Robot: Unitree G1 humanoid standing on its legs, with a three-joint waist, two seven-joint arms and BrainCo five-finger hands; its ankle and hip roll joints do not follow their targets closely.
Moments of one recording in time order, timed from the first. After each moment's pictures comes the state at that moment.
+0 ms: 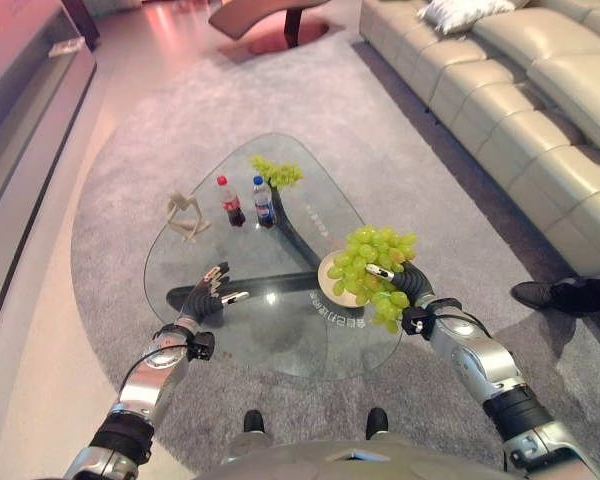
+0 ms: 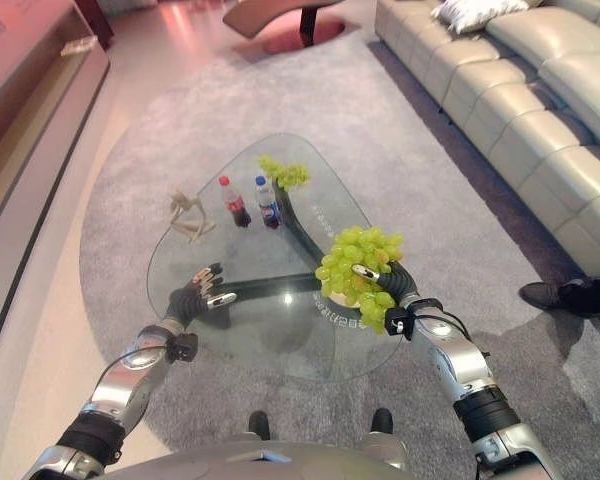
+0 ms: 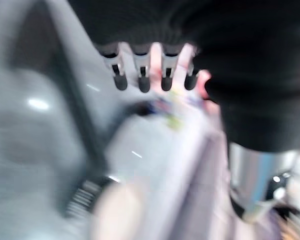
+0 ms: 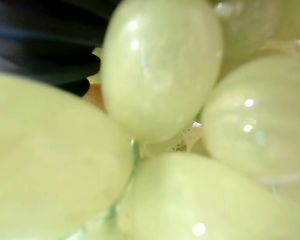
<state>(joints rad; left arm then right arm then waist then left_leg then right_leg) -0.07 0.42 -0.23 0.52 -0.36 -0.05 0.07 -0.21 -0.50 0.28 0.33 0.44 0.20 -0.04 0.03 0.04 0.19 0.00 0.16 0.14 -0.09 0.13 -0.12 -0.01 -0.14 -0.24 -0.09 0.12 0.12</state>
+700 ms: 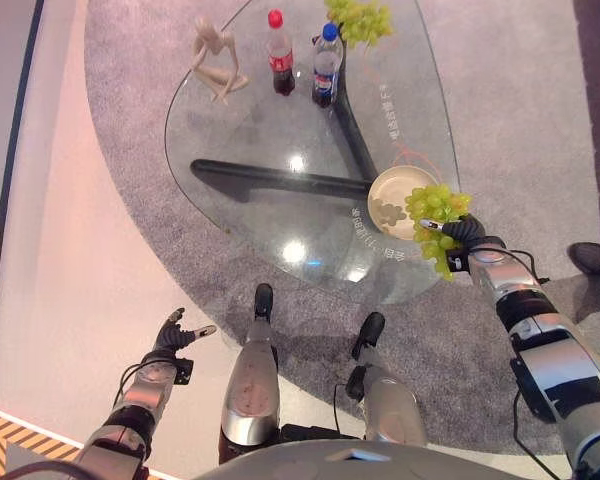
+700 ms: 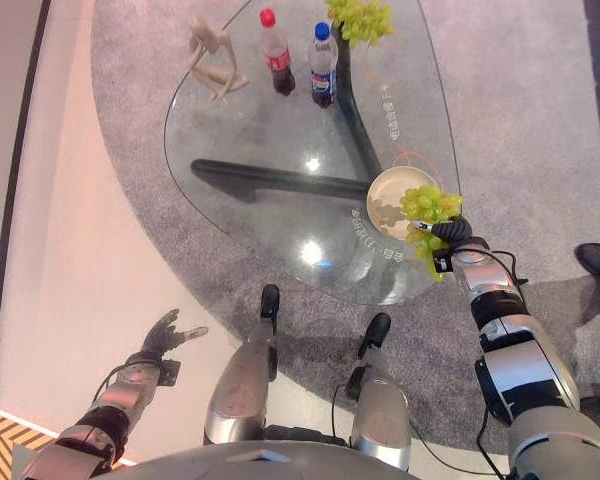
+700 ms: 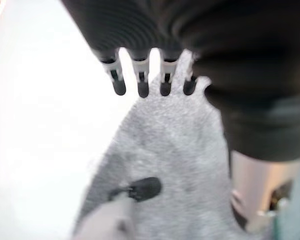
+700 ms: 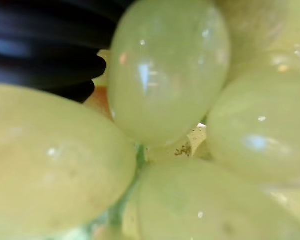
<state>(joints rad) -0.17 0.43 -0.25 0.97 -0.08 -0.12 0.17 -0.78 -0.59 0.28 1.00 0.24 0.19 -0.11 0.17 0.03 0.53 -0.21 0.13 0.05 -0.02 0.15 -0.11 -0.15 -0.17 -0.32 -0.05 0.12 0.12</state>
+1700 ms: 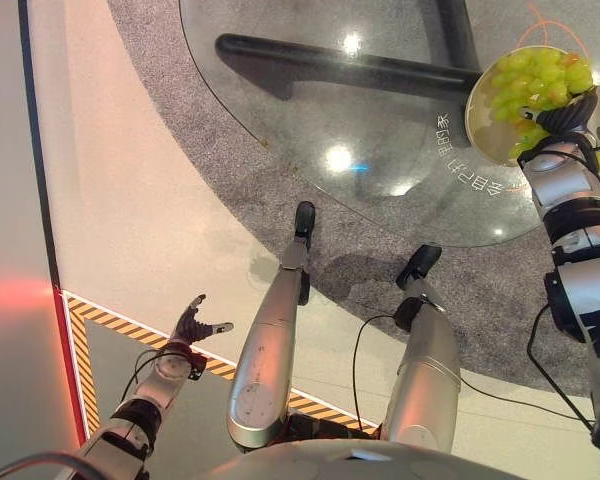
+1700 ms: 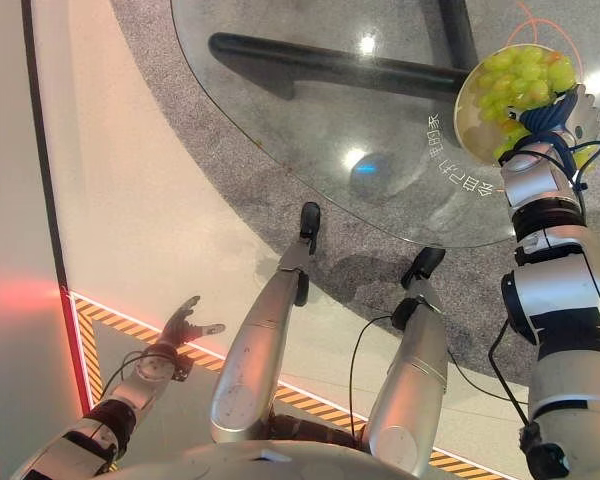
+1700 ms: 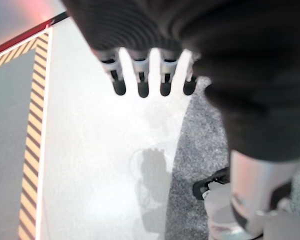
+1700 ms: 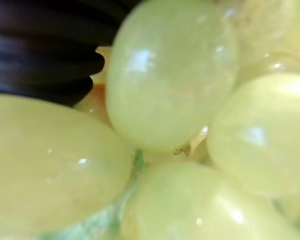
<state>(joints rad) -0.15 0.43 -0.39 0.91 -0.11 -0.16 0.22 -1.15 -0.74 0.37 1.17 -0.03 0.27 -0.54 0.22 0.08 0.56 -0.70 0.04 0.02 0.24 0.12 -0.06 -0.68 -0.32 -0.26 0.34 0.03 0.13</state>
